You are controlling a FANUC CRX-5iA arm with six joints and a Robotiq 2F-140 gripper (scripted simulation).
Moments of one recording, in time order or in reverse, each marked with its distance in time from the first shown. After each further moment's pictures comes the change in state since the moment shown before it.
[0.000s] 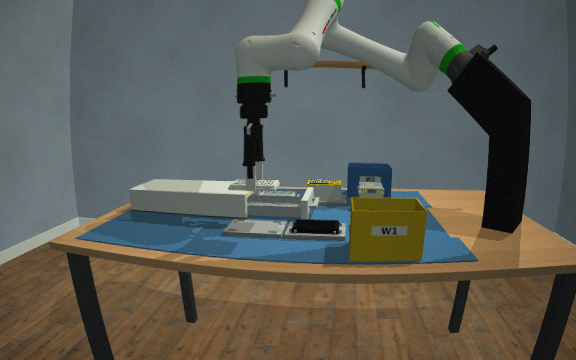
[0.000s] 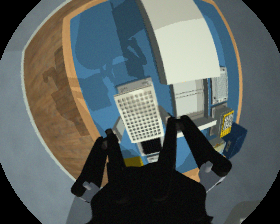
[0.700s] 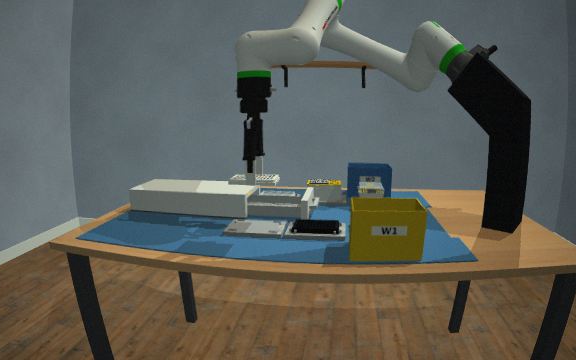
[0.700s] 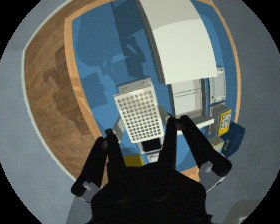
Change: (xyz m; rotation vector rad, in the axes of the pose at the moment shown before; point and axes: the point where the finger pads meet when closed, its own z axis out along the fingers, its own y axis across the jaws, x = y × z) arm 0.000 0.000 -0.015 0.000 0.000 -0.001
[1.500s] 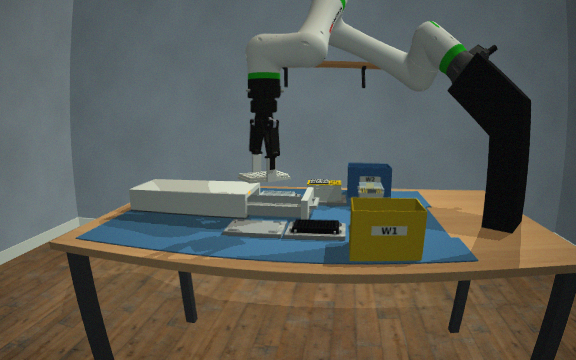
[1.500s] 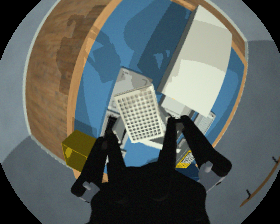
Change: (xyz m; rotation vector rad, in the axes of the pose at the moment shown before) arm -0.017 0.050 0.000 -0.007 0.006 -0.655
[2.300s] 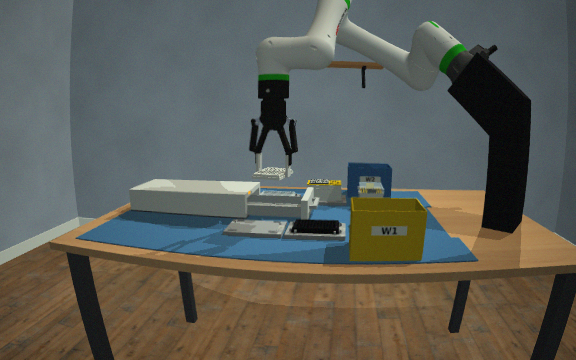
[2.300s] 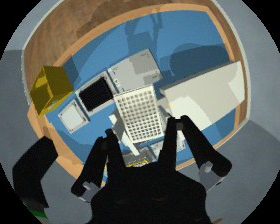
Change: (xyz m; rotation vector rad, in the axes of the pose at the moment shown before) arm -0.048 0.032 0.000 -0.004 0.000 -0.723
